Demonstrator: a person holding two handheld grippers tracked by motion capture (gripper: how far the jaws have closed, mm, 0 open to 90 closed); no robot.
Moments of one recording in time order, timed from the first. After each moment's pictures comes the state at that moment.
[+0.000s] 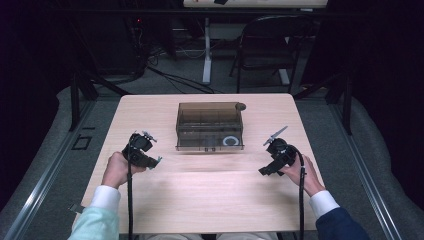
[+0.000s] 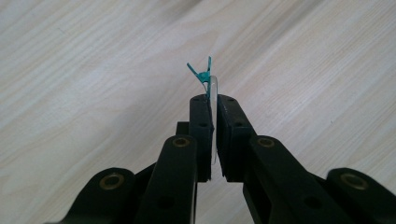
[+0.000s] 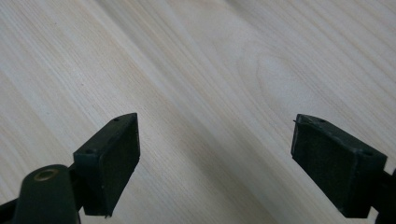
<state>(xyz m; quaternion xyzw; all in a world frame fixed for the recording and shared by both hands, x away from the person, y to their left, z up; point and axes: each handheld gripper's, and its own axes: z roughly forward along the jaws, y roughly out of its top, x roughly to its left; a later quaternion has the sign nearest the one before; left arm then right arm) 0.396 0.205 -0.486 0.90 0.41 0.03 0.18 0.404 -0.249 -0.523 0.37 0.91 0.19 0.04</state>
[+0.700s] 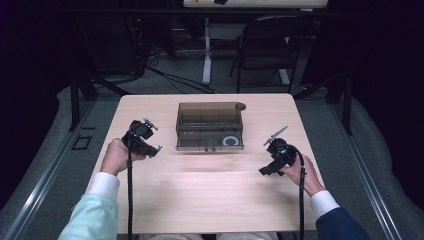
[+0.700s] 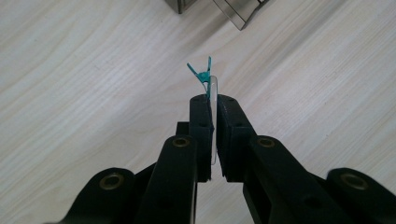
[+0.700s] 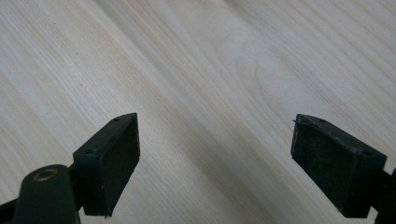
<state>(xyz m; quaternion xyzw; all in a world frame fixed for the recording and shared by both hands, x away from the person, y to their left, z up) 0.414 0.199 -0.451 0.90 0.39 0.05 0.18 0.404 -0.250 -0.523 0.37 0.91 0.19 0.04</state>
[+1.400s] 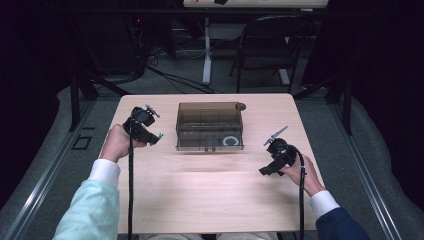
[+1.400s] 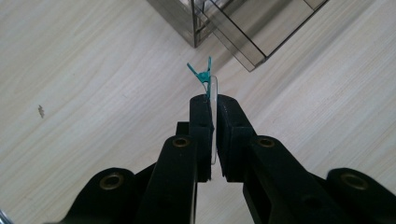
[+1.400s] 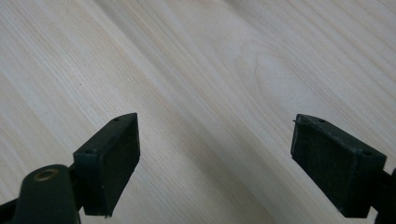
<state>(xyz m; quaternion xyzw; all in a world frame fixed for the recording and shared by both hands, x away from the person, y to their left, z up) 0.435 0.191 -0.421 0.91 0.38 0.07 0.17 0.404 -0.250 -0.523 0.37 0.91 0.19 0.04</state>
